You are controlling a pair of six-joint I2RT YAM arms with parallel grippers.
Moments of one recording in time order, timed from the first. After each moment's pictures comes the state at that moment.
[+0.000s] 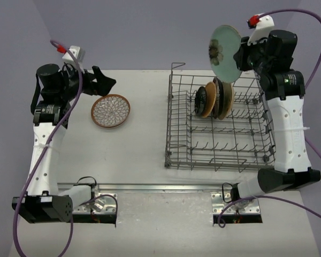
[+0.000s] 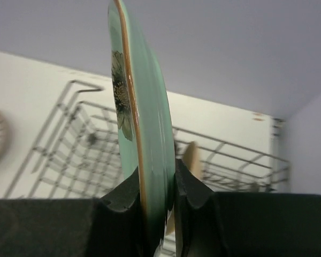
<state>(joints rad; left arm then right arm) 0.09 1.16 1.34 -0.43 0.50 -0.09 0.07 1.48 1.92 -0.69 0.00 -0.16</state>
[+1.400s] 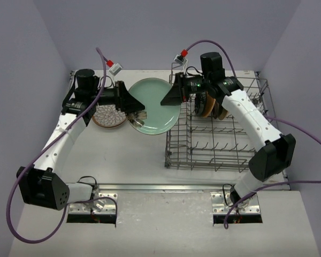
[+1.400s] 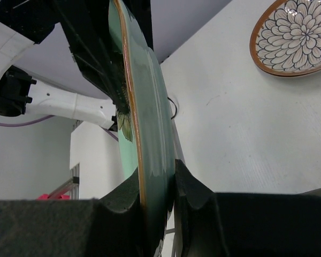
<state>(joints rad) -0.13 1.27 1.20 -0.26 1.15 -0.43 0.41 1.64 1.61 -0.48 -1.05 0.28</state>
